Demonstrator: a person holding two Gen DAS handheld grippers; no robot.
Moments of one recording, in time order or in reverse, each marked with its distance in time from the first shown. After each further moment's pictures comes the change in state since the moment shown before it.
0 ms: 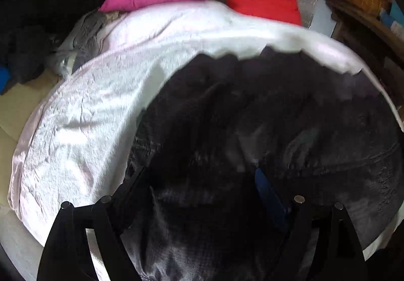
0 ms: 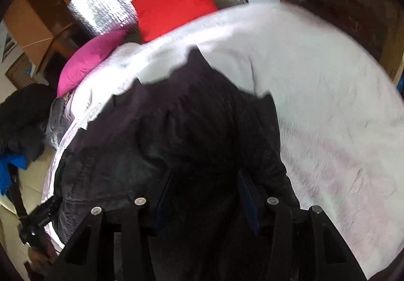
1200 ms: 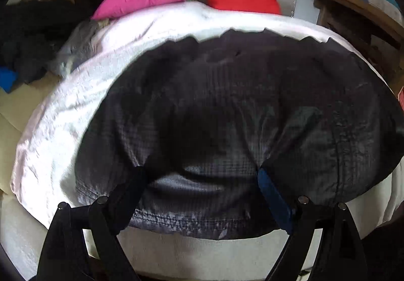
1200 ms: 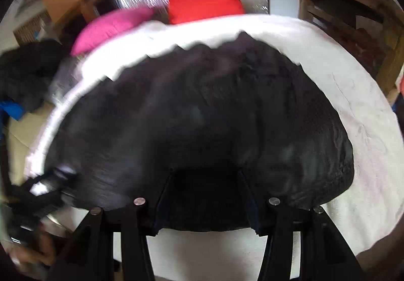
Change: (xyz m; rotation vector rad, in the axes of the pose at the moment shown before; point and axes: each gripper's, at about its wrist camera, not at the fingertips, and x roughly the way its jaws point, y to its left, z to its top) left arm -0.033 -0.069 -0.074 0.089 -0.013 0.038; right arm -0.046 0.073 -0.093 -0.155 -0.024 -0.028
